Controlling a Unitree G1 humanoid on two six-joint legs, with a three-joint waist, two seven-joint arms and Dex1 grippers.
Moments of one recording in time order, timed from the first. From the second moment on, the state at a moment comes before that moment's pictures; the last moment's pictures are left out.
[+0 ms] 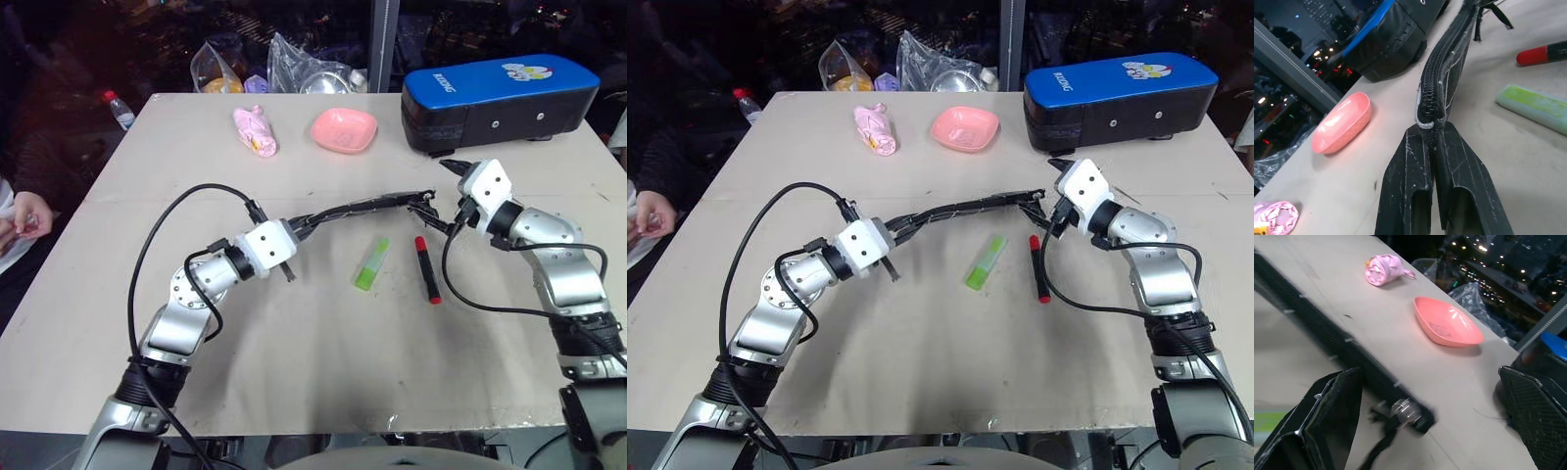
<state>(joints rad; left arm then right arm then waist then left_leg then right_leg) -0.25 0.59 -0.12 -0.09 -0.03 -0.19 -0.63 -0.52 -0.52 0.06 0.08 0.08 0.08 0.72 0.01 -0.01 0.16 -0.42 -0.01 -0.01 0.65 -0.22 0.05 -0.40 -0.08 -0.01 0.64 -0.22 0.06</state>
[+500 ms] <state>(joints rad) -0.26 0.57 -0.12 -0.09 -0.02 -0.18 -0.62 -0.54 -0.43 0.02 0.13 0.12 0.37 0.62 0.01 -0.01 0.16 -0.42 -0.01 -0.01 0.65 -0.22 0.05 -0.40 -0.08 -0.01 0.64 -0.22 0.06</state>
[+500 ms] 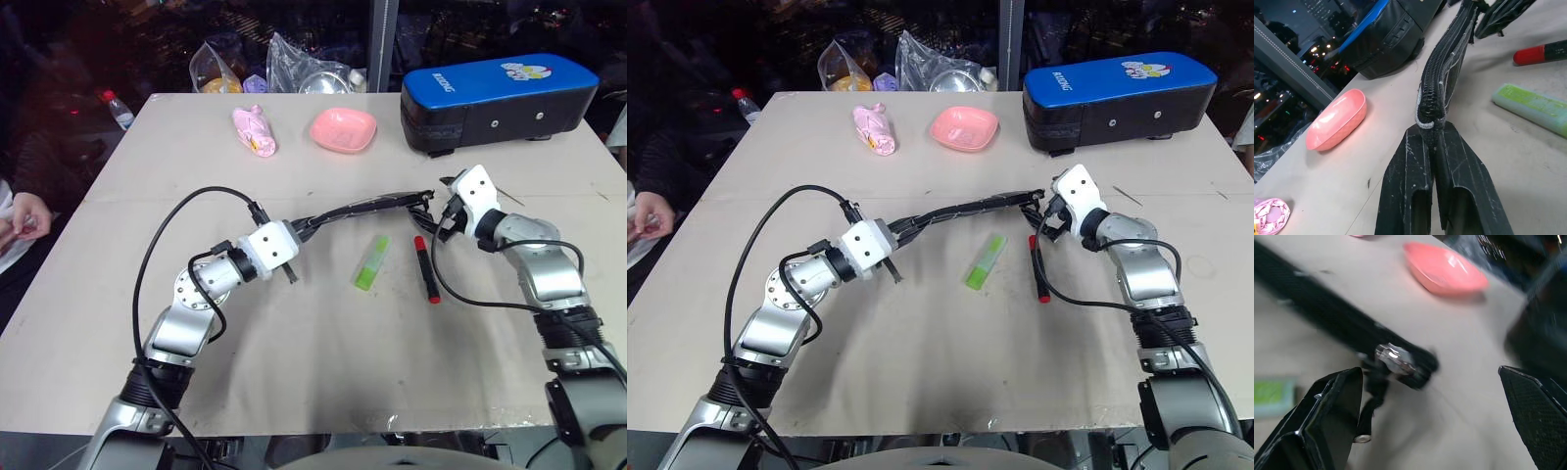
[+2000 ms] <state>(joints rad) -0.27 0.47 -0.18 0.04 0.14 -0.40 -0.56 -0.48 -0.41 0.02 -0.08 0.25 0.66 0.58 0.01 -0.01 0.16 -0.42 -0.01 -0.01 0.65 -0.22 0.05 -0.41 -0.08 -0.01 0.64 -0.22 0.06</state>
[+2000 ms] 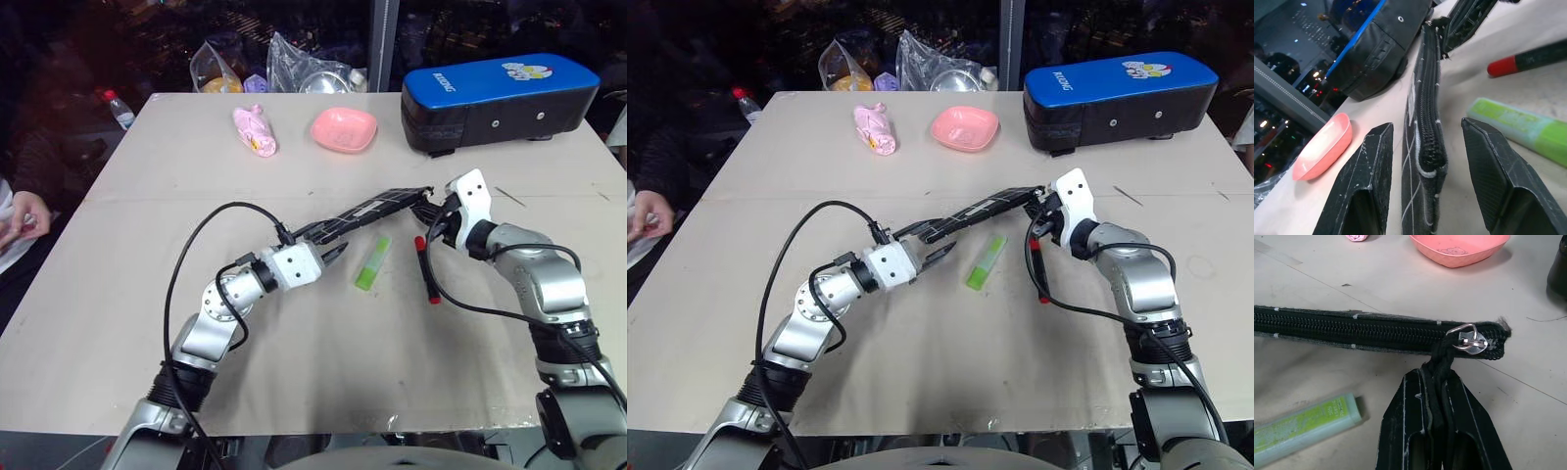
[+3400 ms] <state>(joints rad) -0.32 0.41 -0.20 0.13 0.17 -0.45 -0.51 -0.45 -0.45 0.13 -0.22 0.25 0.68 0.65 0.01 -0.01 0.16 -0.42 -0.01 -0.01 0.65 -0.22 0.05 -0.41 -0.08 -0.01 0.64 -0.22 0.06</state>
